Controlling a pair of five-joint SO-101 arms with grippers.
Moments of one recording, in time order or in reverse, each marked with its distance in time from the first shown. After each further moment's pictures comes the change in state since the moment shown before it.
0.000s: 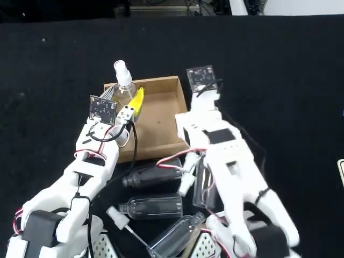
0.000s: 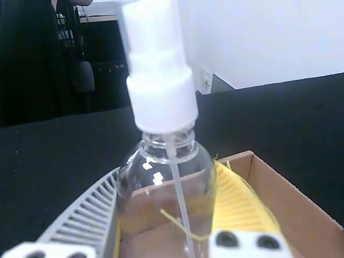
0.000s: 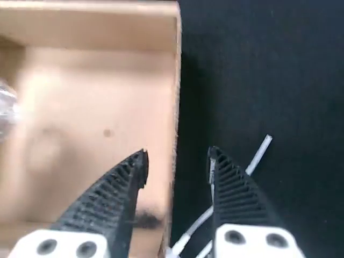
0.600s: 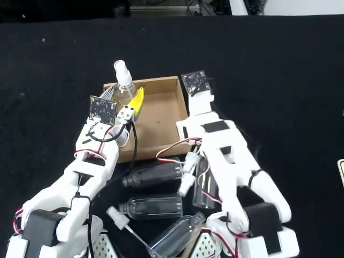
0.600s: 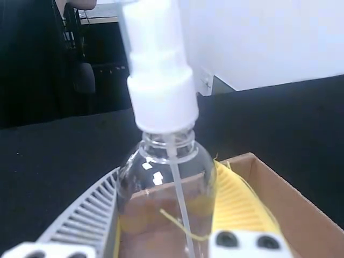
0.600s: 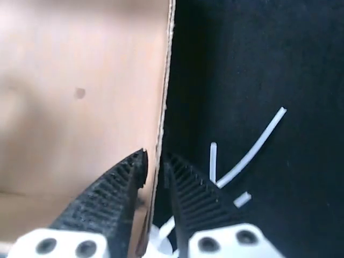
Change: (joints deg) left arm -0.2 0.4 -0.2 -0.7 0.0; right arm 1.0 11.3 -4.0 4.1 4.1
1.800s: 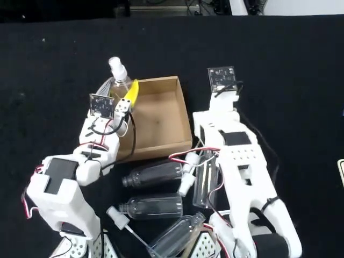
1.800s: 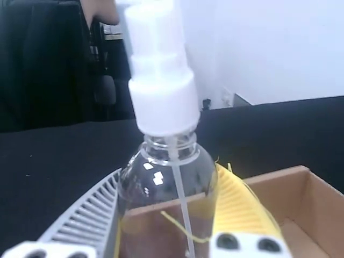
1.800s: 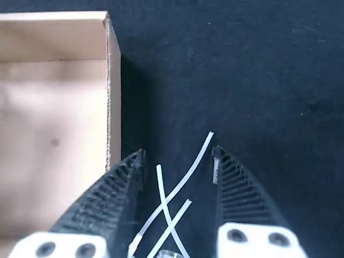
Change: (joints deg) left arm -3.7 30.0 -12.7 -21.0 0.0; right arm 7.4 -15.5 6.8 -5.0 0.2
